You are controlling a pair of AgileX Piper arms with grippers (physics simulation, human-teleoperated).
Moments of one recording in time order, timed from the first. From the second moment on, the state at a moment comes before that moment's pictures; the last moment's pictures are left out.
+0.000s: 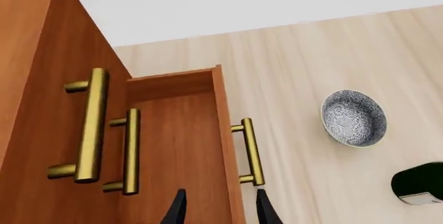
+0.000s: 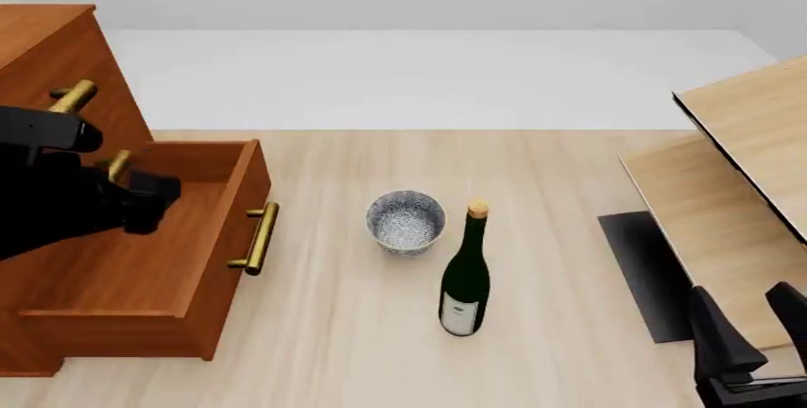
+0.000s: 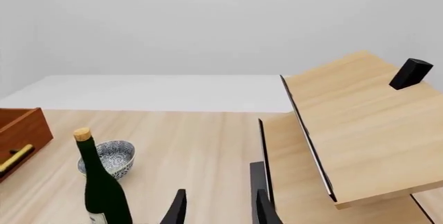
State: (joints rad) left arm -0.11 0.94 -0.73 0.44 0.05; right arm 0.07 0.04 0.00 -0.01 0.03
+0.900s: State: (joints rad) left arm -0.14 1.06 -0.55 0.22 0.00; right arm 0.08 0.04 0.00 -0.01 0.02
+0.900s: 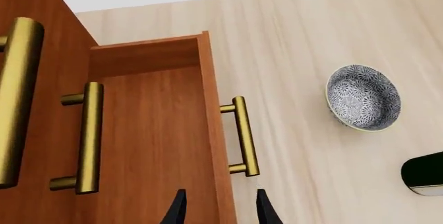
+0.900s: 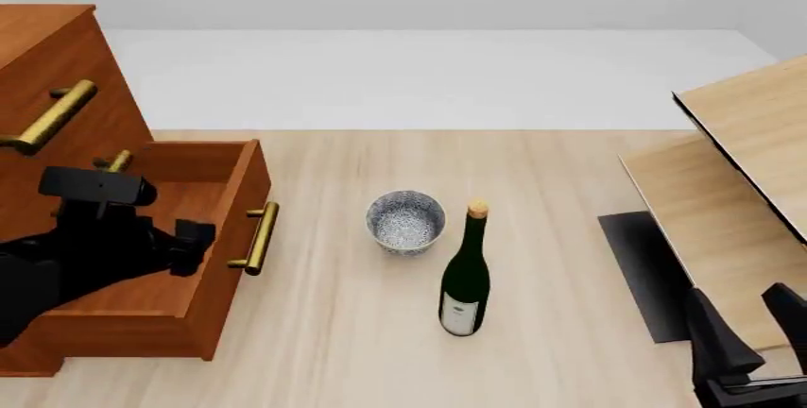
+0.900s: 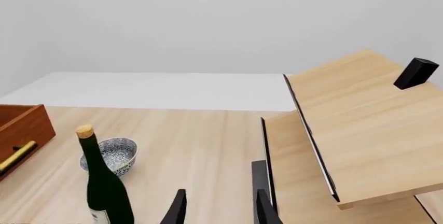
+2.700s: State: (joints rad) left arm -0.28 1.34 -0.43 -0.09 -0.04; right arm 0.10 0.06 0.00 -0.01 0.01
